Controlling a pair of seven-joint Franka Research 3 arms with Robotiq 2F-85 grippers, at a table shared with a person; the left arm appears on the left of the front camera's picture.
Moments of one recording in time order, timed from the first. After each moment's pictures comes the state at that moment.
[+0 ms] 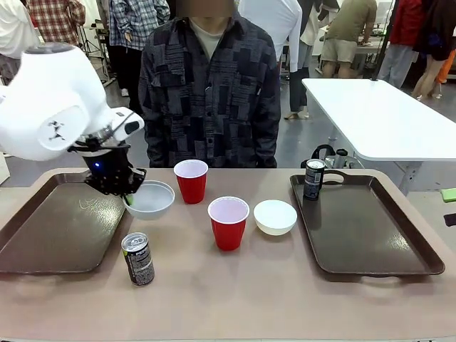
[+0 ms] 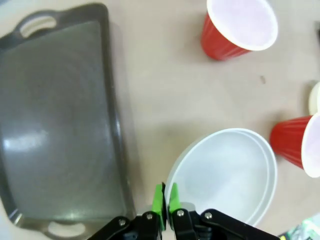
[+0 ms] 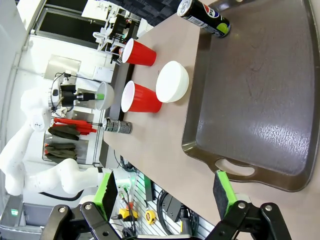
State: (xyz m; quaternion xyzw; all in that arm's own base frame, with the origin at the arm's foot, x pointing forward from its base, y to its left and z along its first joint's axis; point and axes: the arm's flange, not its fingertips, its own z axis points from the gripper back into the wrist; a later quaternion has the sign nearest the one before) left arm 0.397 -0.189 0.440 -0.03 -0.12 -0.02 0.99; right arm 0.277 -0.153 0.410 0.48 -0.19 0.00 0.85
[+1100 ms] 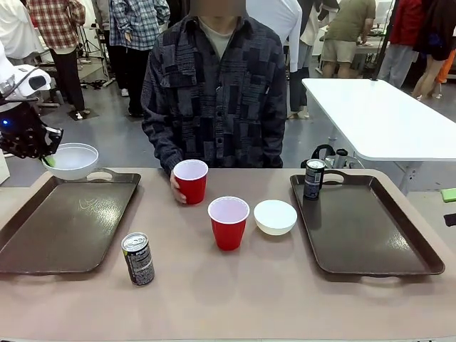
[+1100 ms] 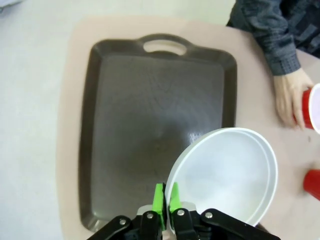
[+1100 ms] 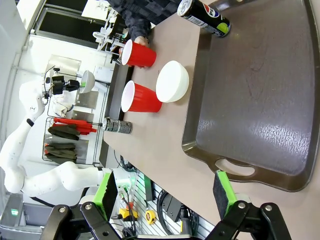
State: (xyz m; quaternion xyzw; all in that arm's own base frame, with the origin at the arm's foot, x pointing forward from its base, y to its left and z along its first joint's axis) left arm 0.442 -0.020 0.496 -0.01 -0.15 0.09 0.98; right arm 0.277 -0.153 0.410 0.48 -0.19 0.00 0.85
